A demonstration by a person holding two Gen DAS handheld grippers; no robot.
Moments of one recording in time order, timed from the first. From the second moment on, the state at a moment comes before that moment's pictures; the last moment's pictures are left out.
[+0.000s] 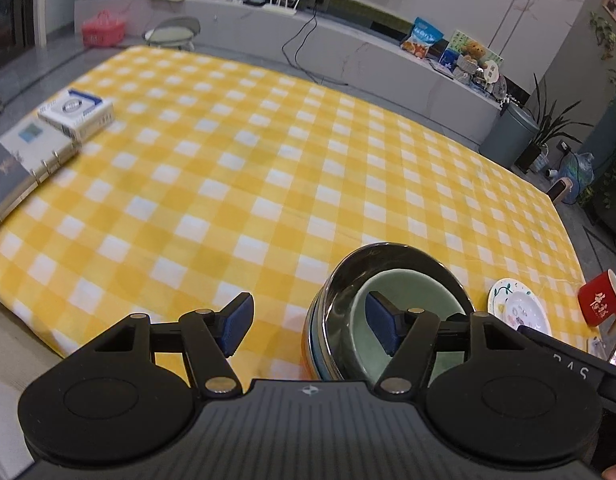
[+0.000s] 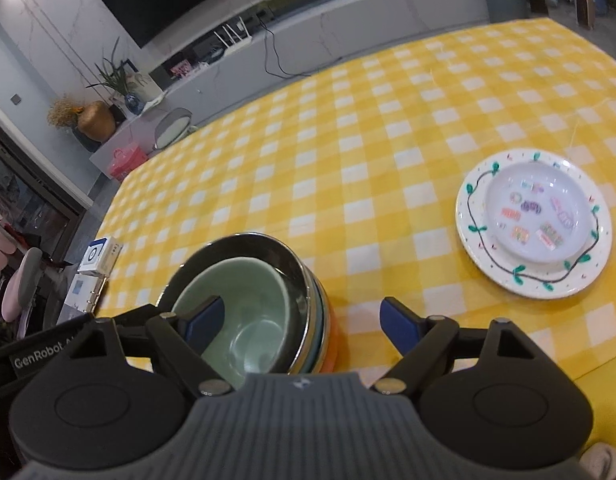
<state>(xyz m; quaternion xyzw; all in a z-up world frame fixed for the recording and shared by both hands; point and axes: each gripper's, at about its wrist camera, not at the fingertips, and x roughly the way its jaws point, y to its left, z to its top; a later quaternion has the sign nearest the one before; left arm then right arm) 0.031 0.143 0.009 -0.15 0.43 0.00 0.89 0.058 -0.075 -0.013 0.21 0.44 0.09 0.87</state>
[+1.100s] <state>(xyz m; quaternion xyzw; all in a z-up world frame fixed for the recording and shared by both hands) 0.063 0.141 -0.040 -0.24 0.52 -0.05 0.82 0.082 -0.080 -0.065 0.30 0.50 0.13 0.80</state>
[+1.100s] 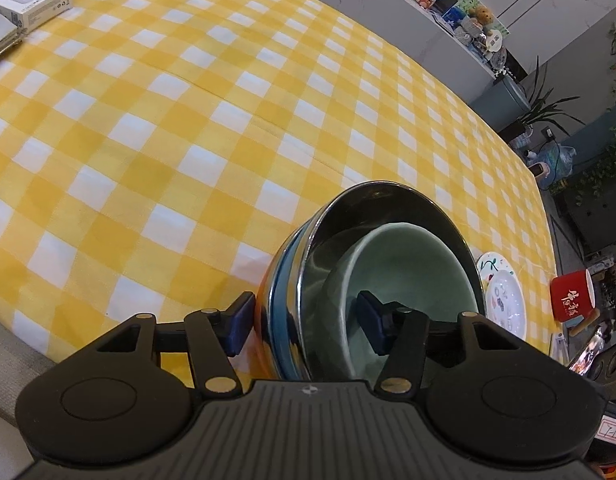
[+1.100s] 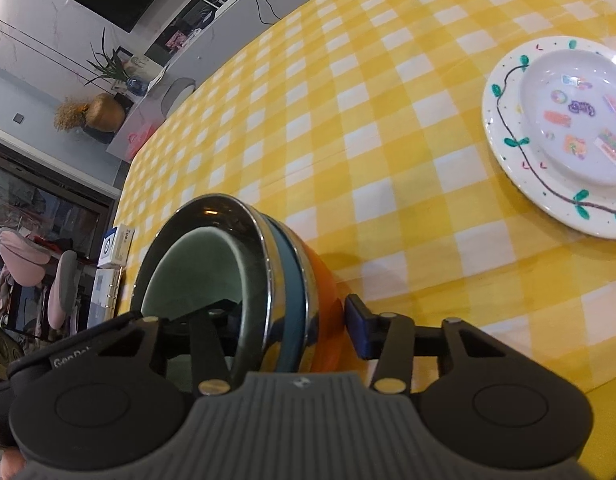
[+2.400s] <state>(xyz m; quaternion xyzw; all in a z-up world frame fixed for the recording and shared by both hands) 0.061 0.044 0.010 -0.25 0.49 -0.09 0.83 0.061 -0.193 -0.007 0.32 0.47 0.14 0.81</state>
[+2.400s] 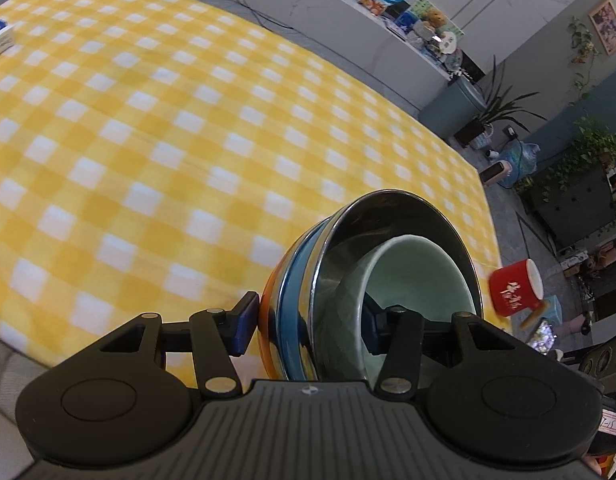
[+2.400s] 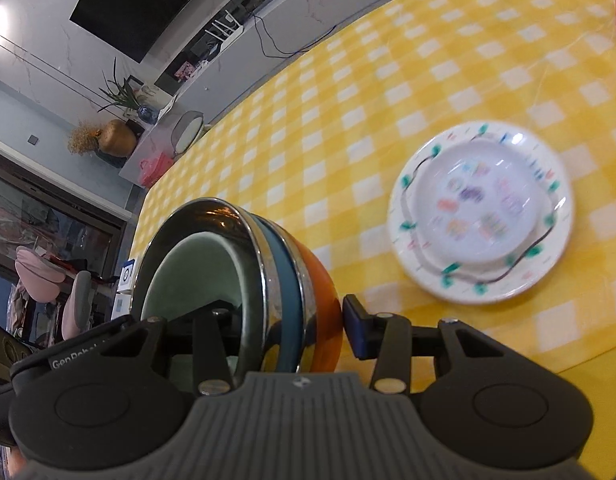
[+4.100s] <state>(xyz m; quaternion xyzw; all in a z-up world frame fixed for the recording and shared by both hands) 0.133 -0.066 -0.033 -0.23 0.52 -0.12 0.81 0.113 -0.303 -0.036 0.30 0.46 0.07 0.83</state>
